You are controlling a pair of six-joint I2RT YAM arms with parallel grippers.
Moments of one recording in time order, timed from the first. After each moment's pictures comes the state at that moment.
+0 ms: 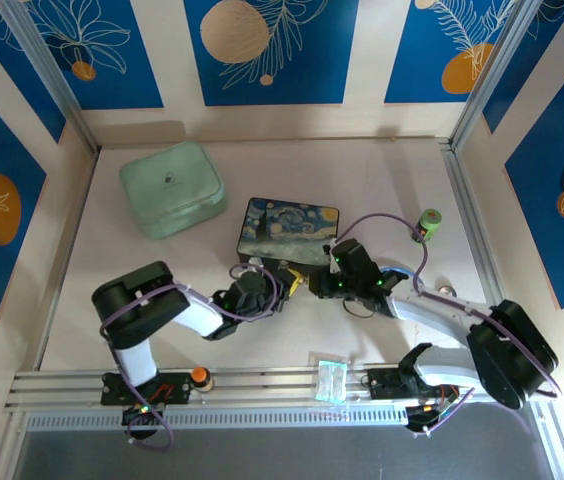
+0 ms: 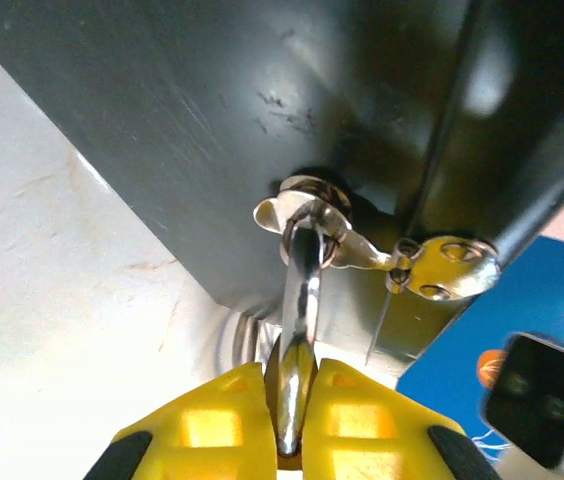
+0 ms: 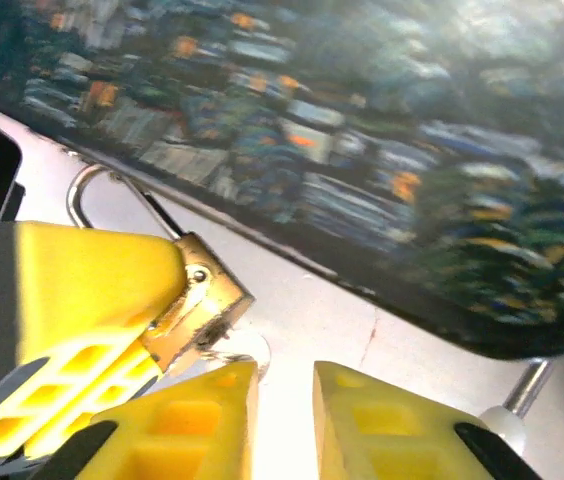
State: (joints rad) left arm -0.99 1.74 0.49 0.89 -0.08 -1.76; right arm 0.69 1.20 0.53 -0.15 -0.12 0.59
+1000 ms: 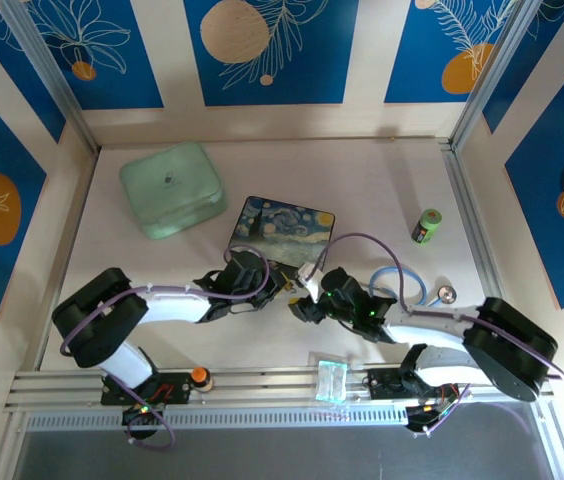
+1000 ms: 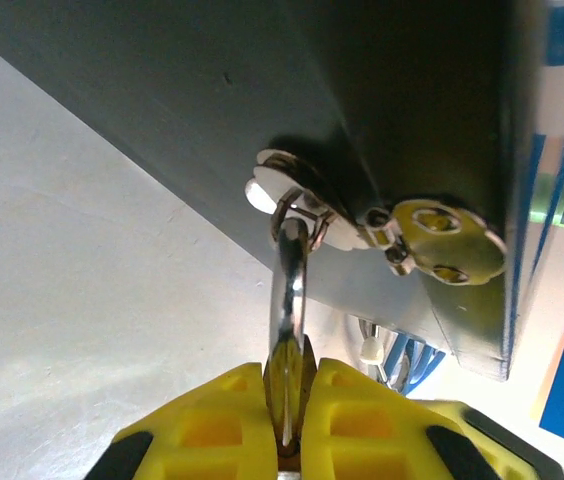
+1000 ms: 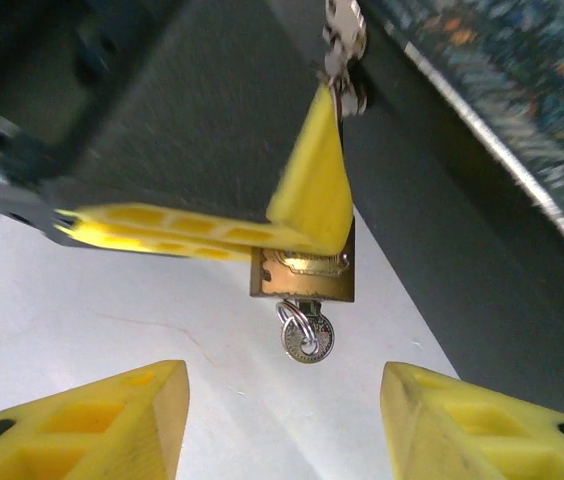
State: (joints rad) left arm -0.88 1.56 0.59 0.34 0.12 -1.47; right arm 0.90 1.25 0.34 0.25 0.01 0.05
